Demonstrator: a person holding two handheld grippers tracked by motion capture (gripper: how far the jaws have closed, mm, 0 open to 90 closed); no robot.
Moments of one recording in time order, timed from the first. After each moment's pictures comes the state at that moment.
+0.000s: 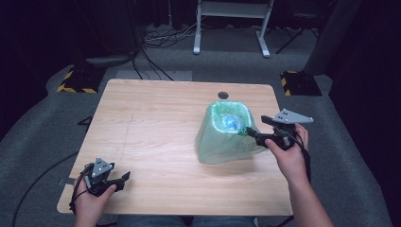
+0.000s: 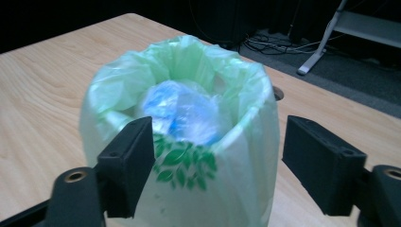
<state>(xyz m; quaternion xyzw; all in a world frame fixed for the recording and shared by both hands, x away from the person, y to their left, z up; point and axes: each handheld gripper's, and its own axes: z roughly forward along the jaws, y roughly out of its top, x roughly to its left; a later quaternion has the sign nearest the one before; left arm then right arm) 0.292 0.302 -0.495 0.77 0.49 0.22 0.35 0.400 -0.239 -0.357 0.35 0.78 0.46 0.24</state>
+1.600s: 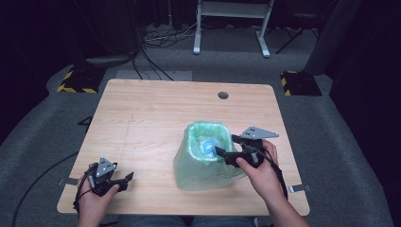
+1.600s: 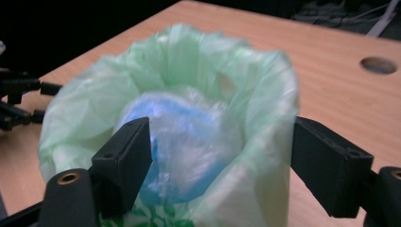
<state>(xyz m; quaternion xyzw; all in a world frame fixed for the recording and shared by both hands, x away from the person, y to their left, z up) 0.296 0.292 -0.497 0.78 0.48 0.21 0.35 0.357 -0.159 -0.381 0.37 0.78 0.48 0.14</state>
